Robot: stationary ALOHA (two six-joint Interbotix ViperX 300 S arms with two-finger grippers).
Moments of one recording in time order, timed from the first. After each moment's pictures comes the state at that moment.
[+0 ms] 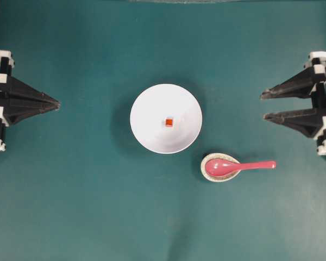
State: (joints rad) left arm 0.00 -0.96 1.15 0.01 -0.02 0.00; right arm 0.03 -0.86 1.12 0.06 -0.20 0.10
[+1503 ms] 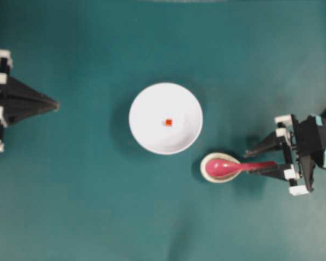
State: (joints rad) left arm 0.00 -0.96 1.15 0.01 0.02 -0.01; right arm 0.39 -0.14 1.38 0.30 -0.88 0.08
